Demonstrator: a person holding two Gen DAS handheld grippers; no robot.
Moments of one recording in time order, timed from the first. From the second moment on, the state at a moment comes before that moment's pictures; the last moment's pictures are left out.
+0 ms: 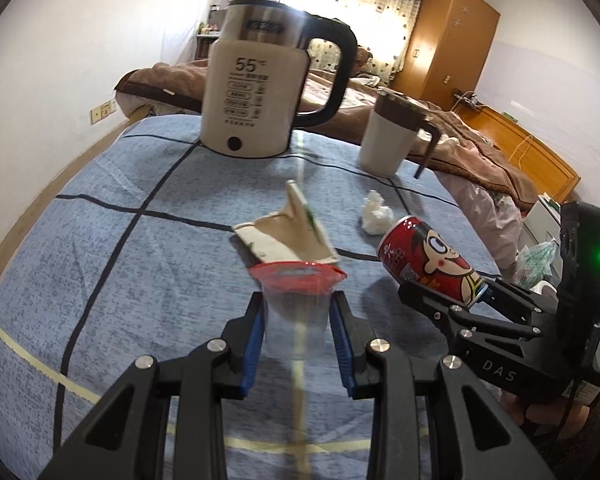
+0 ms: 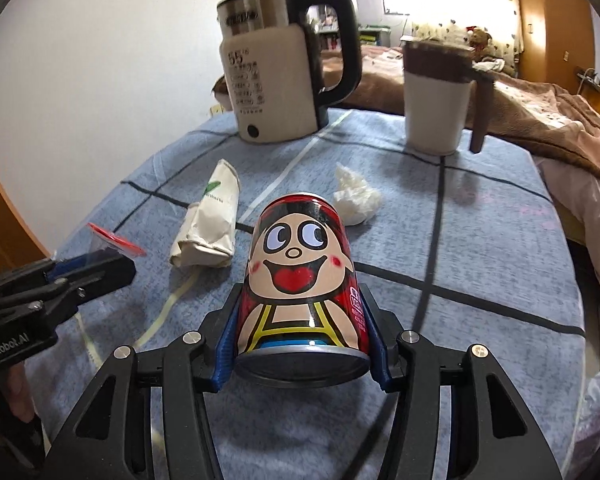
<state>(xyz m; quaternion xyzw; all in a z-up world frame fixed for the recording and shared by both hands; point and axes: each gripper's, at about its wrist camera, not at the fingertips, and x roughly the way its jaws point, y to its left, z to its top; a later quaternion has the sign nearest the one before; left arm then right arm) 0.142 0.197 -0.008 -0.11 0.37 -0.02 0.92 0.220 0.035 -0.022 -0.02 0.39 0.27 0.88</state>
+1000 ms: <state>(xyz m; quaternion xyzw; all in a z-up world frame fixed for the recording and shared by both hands) 0.133 0.020 0.022 -0.04 0.36 -0.18 0.92 0.136 -0.135 0.017 0.03 0.35 0.14 0.93</state>
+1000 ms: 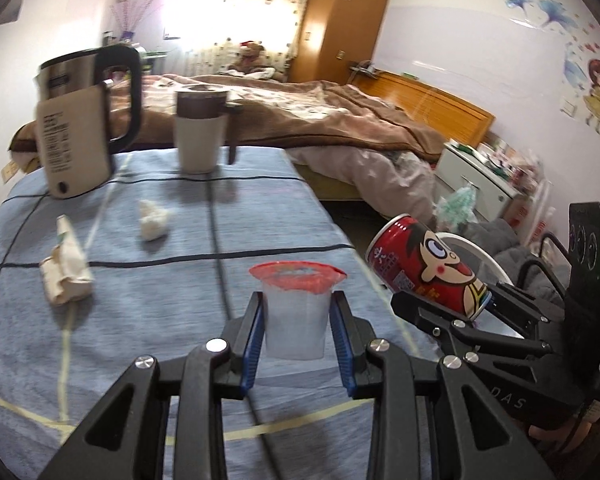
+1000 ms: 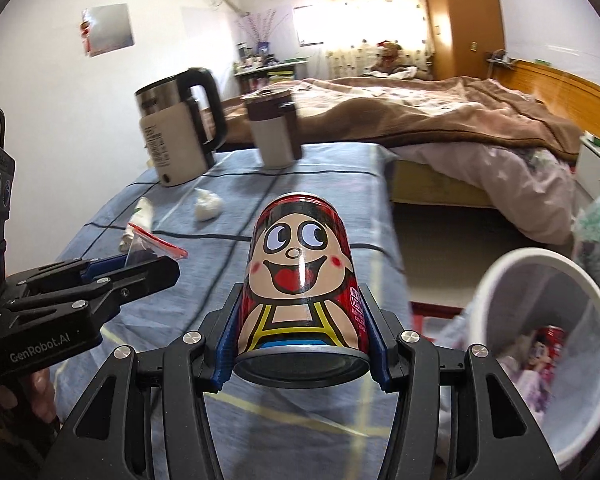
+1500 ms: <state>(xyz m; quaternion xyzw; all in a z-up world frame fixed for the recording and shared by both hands) 0.137 -0.075 0.027 -0.02 0.35 -0.26 0.90 0.111 -0.225 0.024 0.06 0.34 0.06 0.94</state>
